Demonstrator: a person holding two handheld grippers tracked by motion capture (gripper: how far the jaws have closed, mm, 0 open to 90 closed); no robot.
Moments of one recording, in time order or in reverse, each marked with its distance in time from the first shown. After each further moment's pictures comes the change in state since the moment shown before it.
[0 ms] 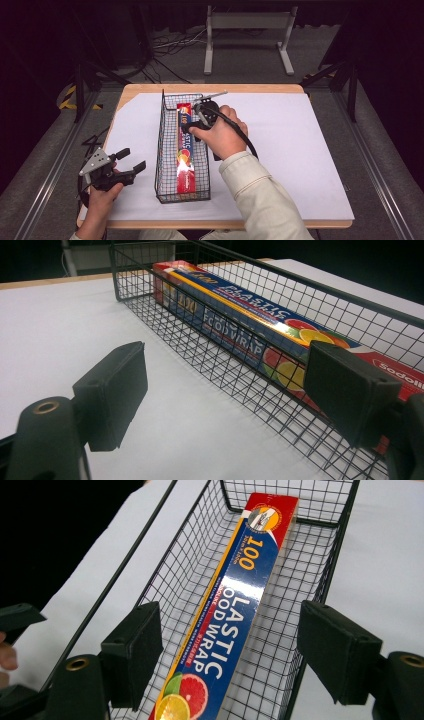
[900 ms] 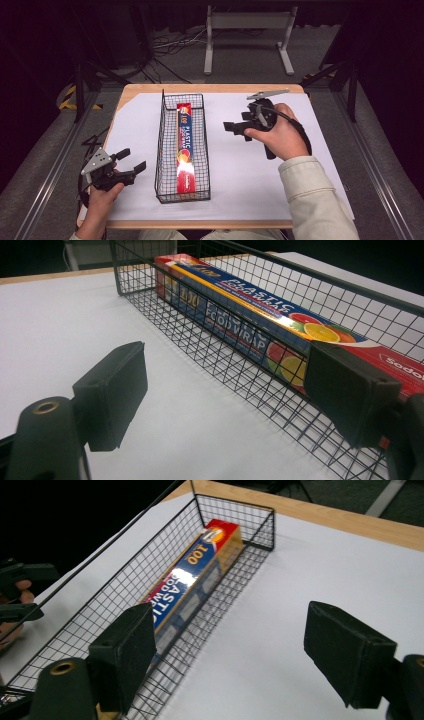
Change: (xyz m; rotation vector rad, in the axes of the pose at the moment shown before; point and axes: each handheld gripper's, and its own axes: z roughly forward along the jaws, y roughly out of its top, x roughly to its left) left arm 0.001 0.000 0.002 0.023 0.004 0.001; right arm -0.094 -0.027 -0.094 -0.131 0.086 -0.143
